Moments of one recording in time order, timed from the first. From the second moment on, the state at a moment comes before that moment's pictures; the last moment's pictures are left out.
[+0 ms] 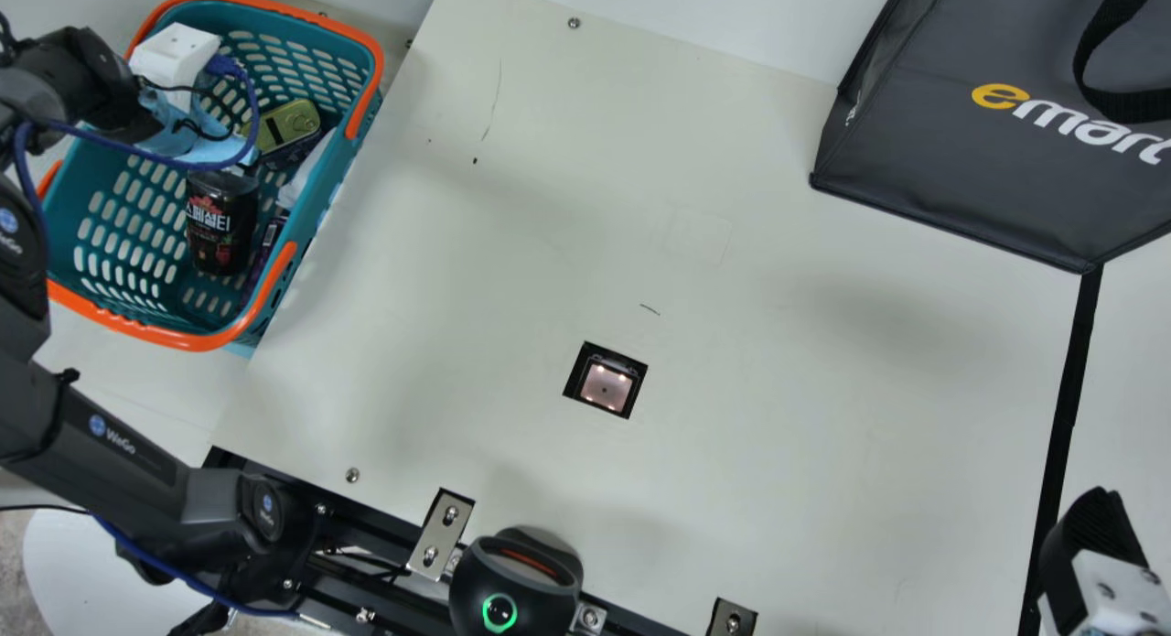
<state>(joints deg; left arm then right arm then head) 35.6 112.5 -71.5 -7.3 40.0 40.1 0.7 42.7 -69.8 -0.8 69.6 0.0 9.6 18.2</state>
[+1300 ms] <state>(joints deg) 40.6 101.4 -70.8 -14.3 46.6 43.7 0.7 42.7 -69.8 -0.8 69.6 0.0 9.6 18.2</state>
